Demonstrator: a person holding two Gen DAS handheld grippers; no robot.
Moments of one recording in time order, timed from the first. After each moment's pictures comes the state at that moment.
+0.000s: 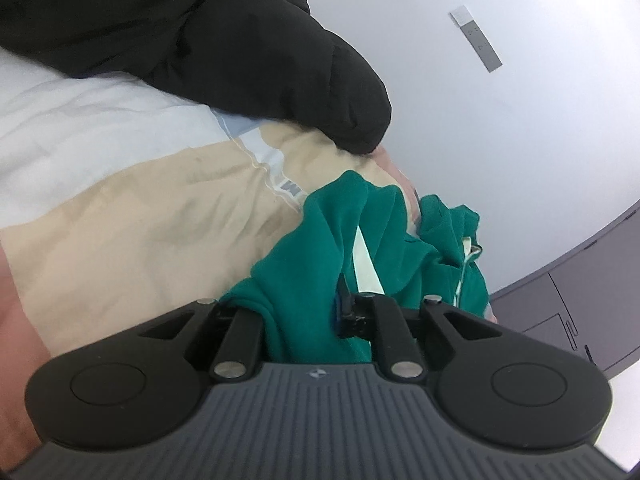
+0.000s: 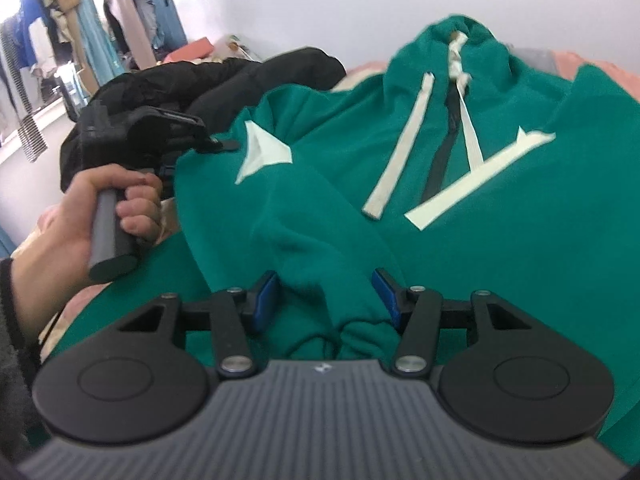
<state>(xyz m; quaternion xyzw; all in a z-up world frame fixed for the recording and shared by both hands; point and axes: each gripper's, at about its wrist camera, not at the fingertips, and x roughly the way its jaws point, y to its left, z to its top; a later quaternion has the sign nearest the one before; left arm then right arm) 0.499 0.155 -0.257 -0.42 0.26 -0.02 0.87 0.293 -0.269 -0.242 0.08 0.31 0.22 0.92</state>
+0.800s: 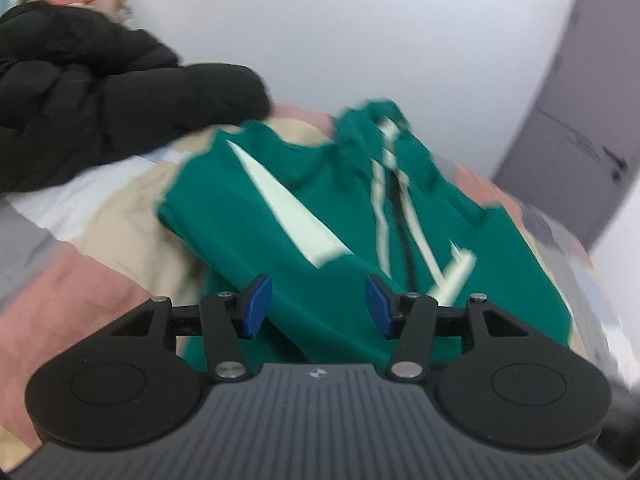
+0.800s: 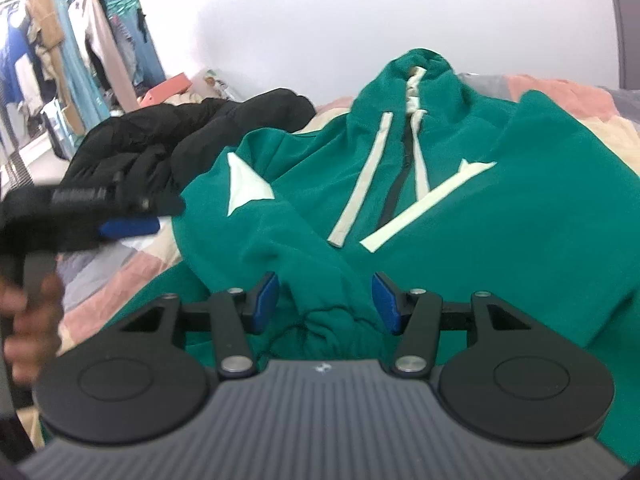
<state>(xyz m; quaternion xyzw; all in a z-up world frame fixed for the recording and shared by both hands) 0.349 0.013 -0.180 -0.12 0.29 -0.08 0.95 0.260 -0.303 -0.211 0.11 0.27 0.18 0.94</state>
